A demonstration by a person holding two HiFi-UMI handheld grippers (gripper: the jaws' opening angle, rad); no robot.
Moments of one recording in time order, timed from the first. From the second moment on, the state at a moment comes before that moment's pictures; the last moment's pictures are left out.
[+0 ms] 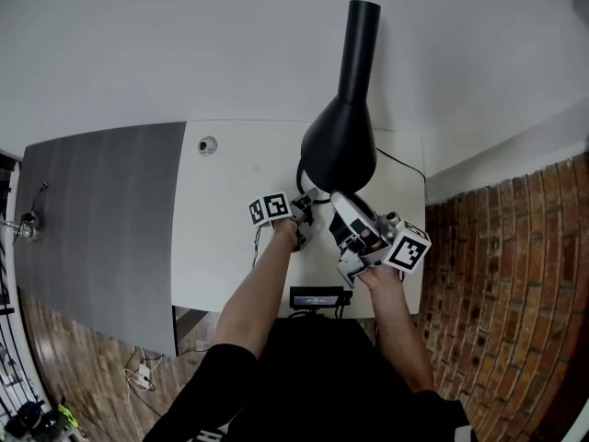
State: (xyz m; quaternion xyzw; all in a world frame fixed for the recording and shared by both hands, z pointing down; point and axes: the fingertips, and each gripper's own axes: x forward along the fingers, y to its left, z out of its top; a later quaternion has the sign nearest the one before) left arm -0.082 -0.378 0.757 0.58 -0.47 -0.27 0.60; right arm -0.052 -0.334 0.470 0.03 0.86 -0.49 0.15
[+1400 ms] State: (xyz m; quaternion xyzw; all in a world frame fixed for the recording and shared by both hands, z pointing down) left arm -0.079 -0.379 0.767 0.58 -0.48 -0.27 0.60; right arm -0.037 -0.306 0.423 0.06 0.87 -0.45 0.18
